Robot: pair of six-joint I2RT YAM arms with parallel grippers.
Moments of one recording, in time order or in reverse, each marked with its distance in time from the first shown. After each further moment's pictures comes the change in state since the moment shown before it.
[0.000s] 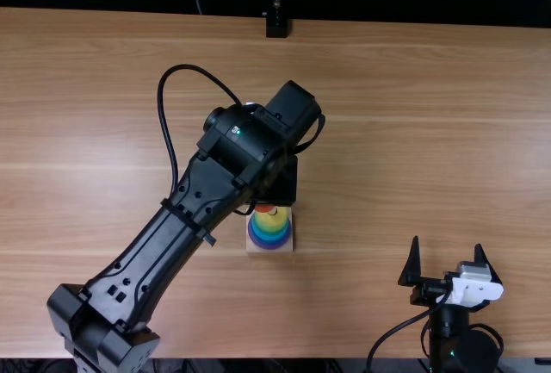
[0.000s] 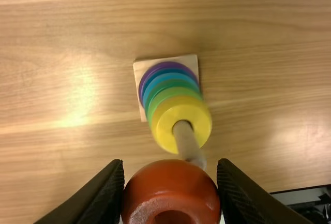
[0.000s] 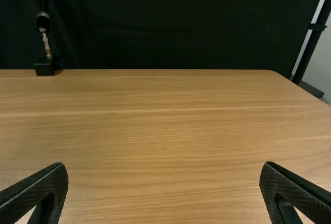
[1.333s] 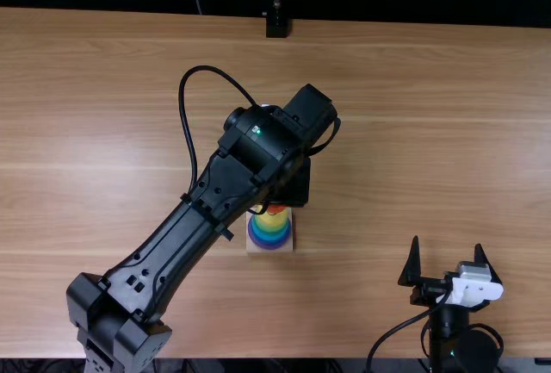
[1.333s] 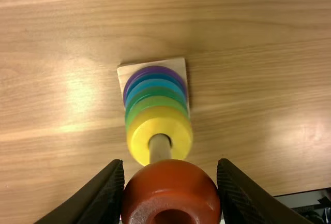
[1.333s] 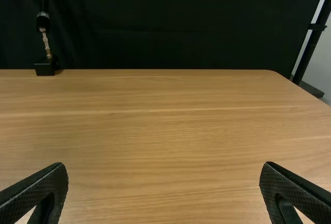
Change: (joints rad) left arm -0.022 0.060 0.027 0.008 0.000 -0.010; right arm 0.000 0.000 0.000 0.000 0.000 0.000
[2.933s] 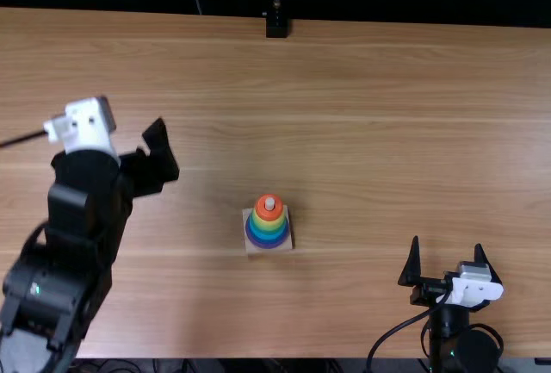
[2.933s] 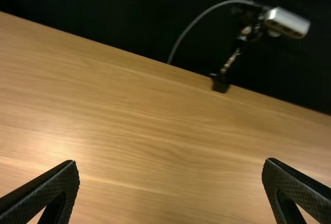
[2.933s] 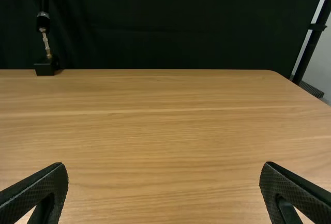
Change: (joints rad) left arm 0.402 -0.945 -0.991 1.000 -0.228 0.177; right arm 0.000 0.000 0.000 0.000 0.000 0.000
